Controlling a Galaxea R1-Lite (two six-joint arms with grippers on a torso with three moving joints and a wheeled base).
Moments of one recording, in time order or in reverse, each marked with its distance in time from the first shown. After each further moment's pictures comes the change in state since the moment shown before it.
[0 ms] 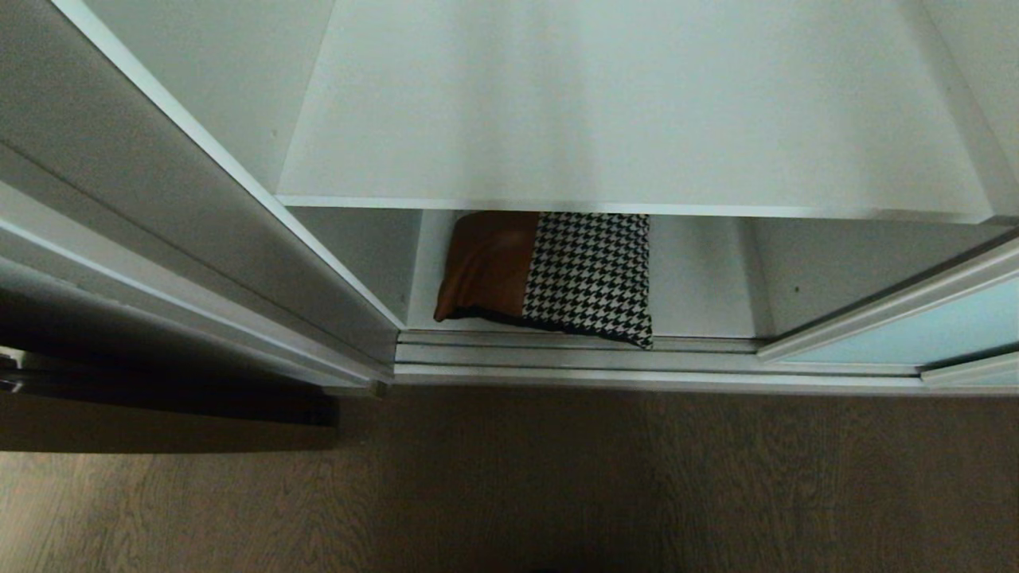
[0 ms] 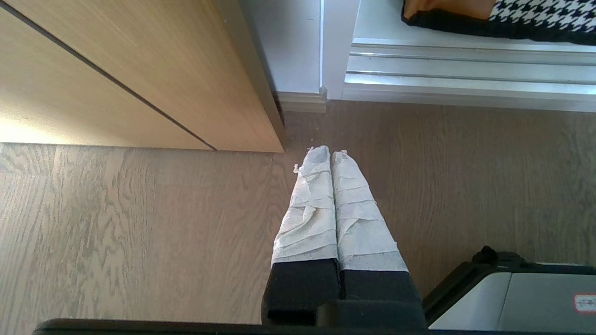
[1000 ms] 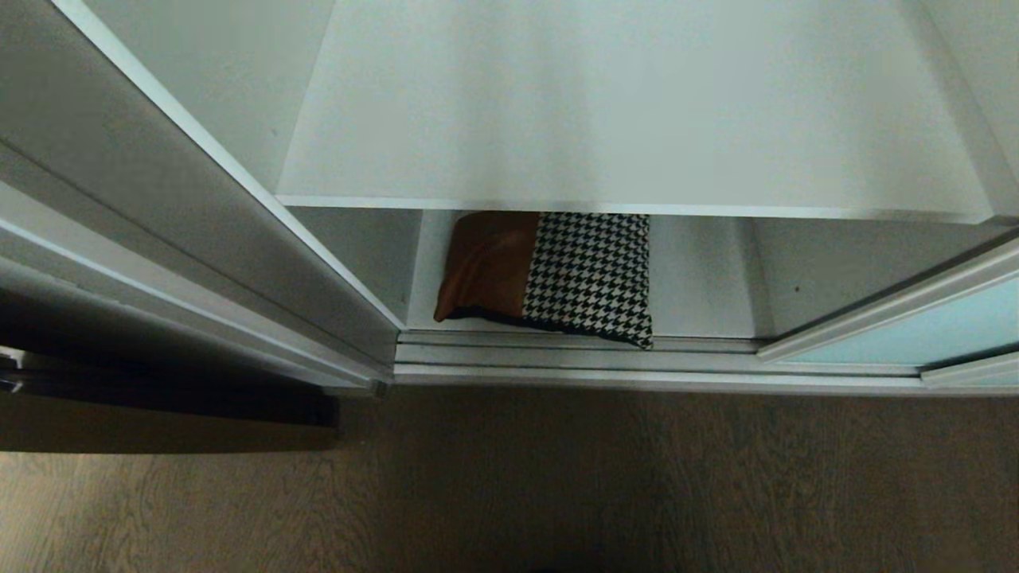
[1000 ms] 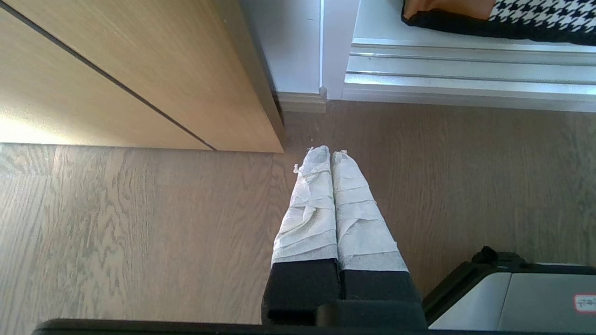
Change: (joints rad) left arm 0.000 0.000 0.001 0.000 -0.001 0.000; right arm -0.007 -0.066 0.014 -0.052 -0.321 -0.151
